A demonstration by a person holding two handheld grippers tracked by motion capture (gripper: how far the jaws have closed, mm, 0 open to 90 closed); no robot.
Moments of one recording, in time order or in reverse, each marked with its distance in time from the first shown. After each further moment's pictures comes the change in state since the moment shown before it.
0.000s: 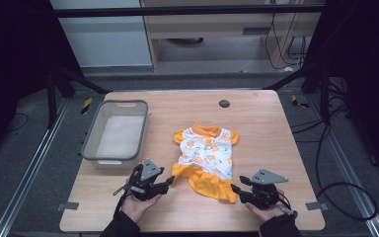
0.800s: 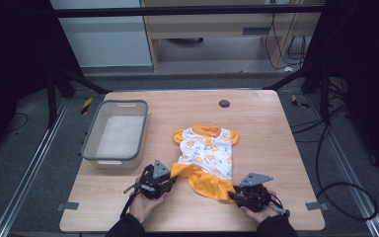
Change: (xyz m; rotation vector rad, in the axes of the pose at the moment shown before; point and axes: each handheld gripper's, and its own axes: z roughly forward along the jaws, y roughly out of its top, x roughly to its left) left arm -0.006 -0.002 0.026 0.088 -0.001 -0.008; right arm 0.006 -0.011 0.024 0.186 0.038 -0.029
